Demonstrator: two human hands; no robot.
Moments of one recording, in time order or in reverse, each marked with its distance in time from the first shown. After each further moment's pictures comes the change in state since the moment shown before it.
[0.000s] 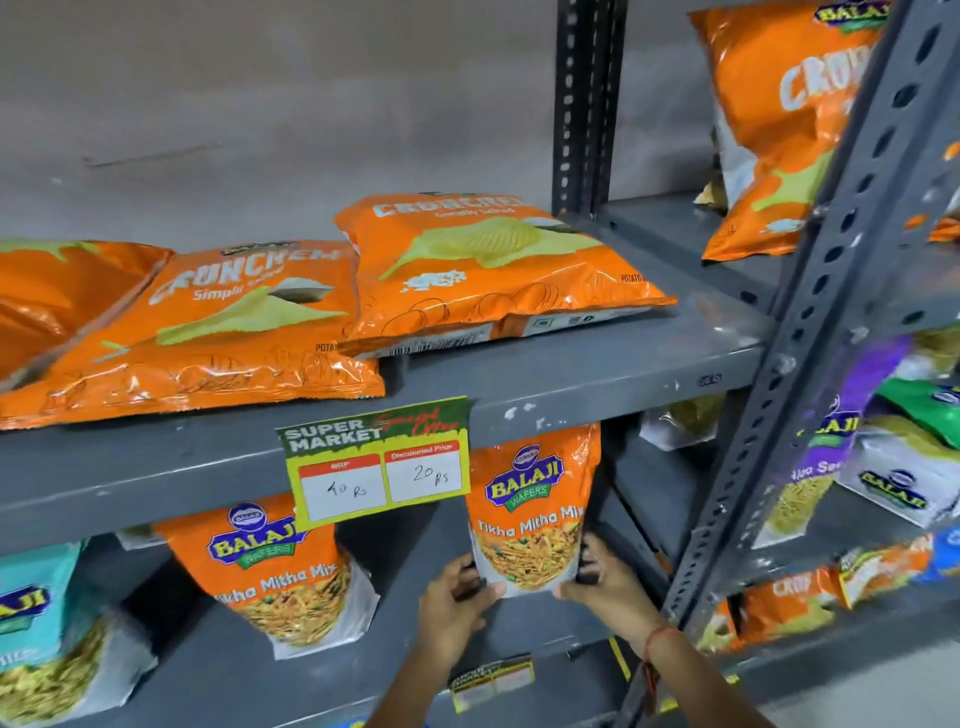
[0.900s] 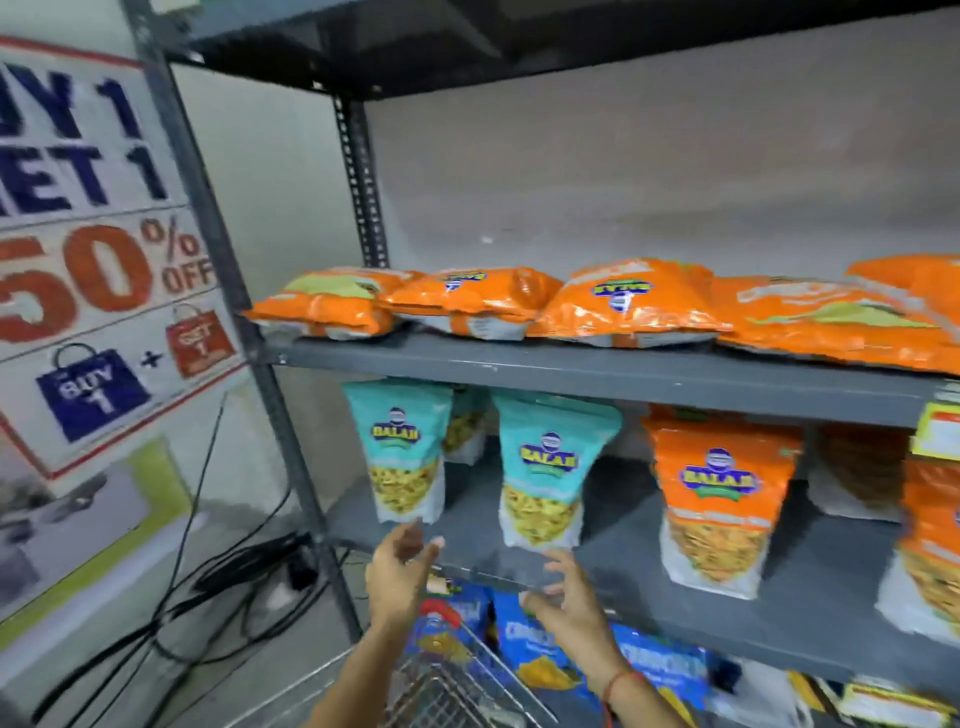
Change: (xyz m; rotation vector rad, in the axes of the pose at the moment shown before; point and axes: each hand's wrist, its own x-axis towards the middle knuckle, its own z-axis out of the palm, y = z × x) left_hand -0.248 -0.037 -0.490 -0.031 0.841 0.208; right_hand -0.214 -0.149 0.453 0.013 -0.295 -0.463
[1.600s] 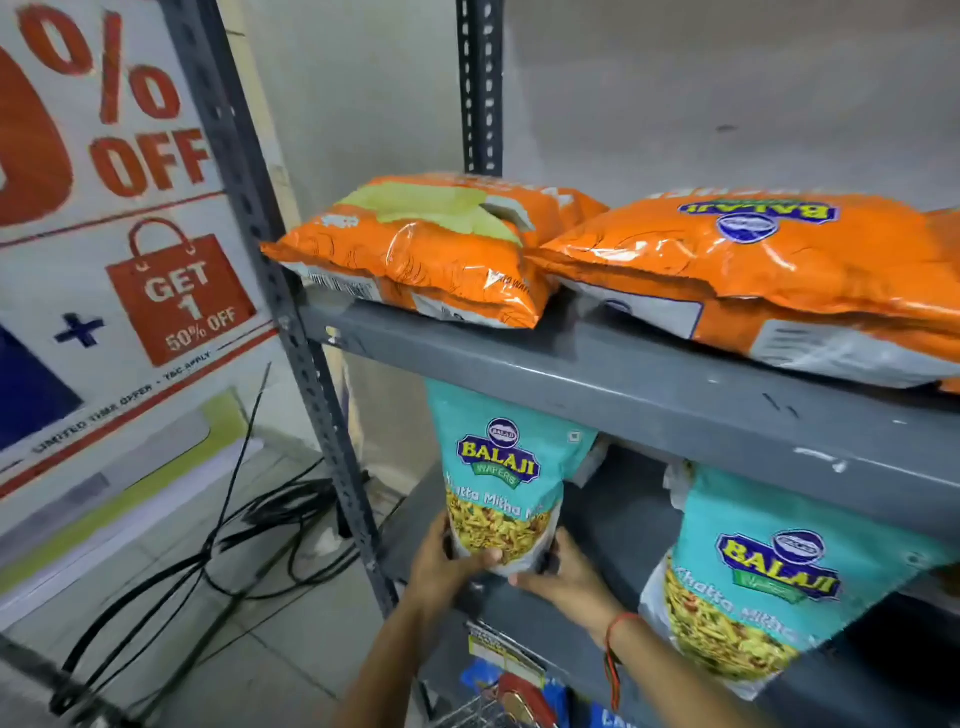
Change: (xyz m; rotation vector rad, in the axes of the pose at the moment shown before) left_hand 0.211 -0.076 -0.018 -0.205 -0.282 -0.183; right_hand 0.249 0.053 0.184 -0.026 -0.387 0.157
